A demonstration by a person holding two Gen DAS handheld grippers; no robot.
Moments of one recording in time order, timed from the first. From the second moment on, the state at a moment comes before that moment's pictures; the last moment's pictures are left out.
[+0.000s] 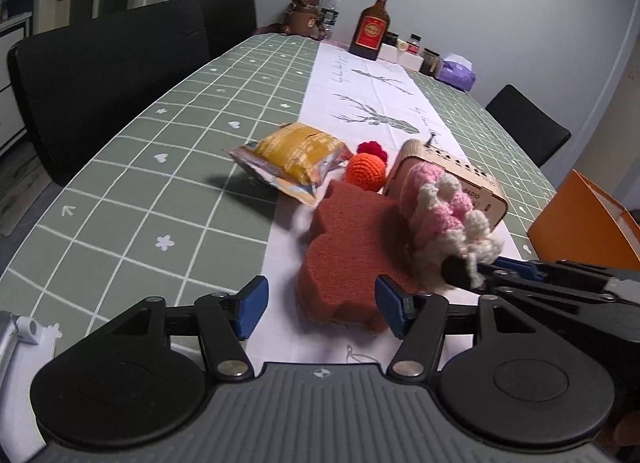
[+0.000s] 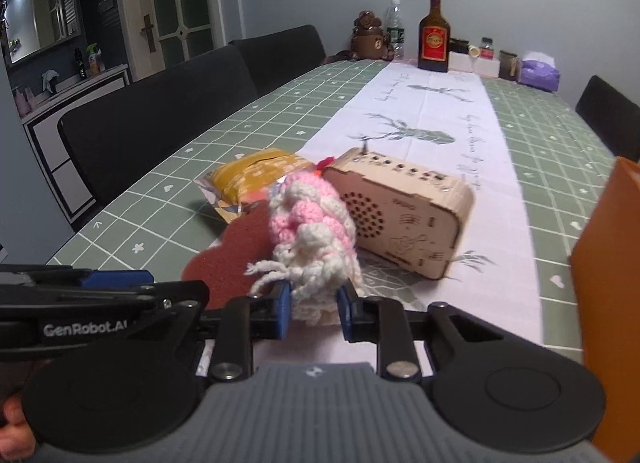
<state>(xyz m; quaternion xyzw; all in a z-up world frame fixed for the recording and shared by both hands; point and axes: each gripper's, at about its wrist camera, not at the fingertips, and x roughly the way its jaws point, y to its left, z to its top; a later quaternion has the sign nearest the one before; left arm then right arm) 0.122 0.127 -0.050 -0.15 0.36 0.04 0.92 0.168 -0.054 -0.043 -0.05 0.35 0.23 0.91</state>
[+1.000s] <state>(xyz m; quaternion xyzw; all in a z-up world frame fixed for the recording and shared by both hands) 0.144 0.097 -0.066 -0.06 0.38 0.01 0.92 0.140 -0.089 -0.053 -0.02 0.37 0.26 0.89</state>
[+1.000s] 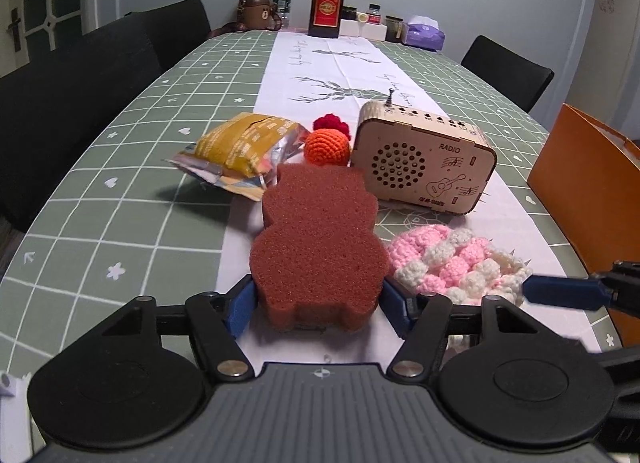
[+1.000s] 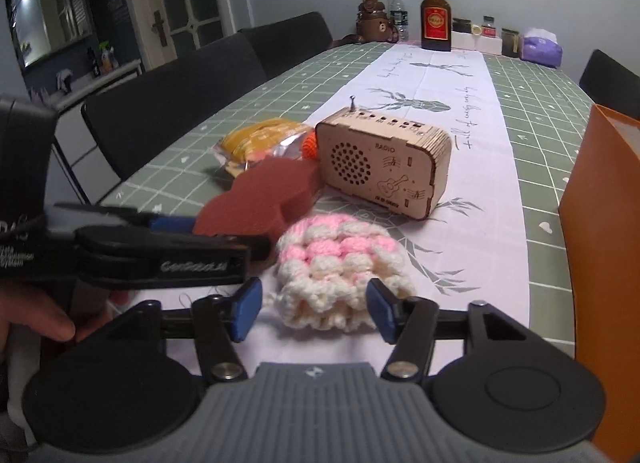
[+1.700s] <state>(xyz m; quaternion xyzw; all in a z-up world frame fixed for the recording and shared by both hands) 0.122 0.111 -0.065 -0.08 0.38 0.02 0.92 0.179 -0.083 -0.079 -0.04 0.38 0.24 0.89</state>
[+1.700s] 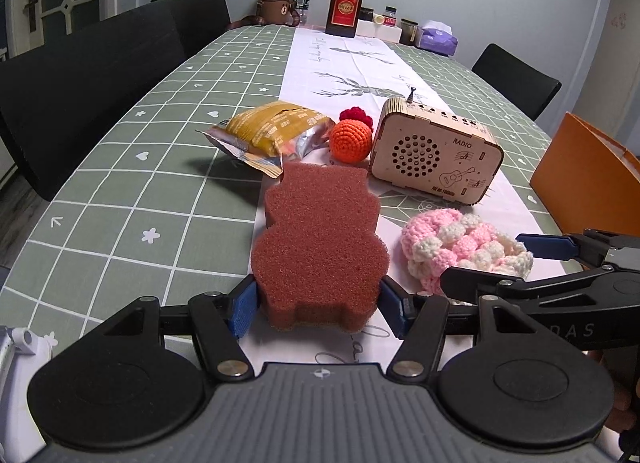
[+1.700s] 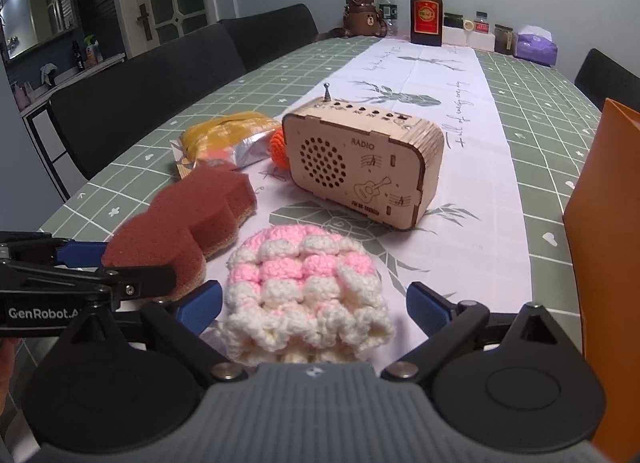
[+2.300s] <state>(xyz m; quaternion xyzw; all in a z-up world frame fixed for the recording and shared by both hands) 0.122 0.100 -0.075 -0.02 0.36 0.03 0.93 0.160 -0.076 -0.080 -0.05 0.36 0.24 0.90</state>
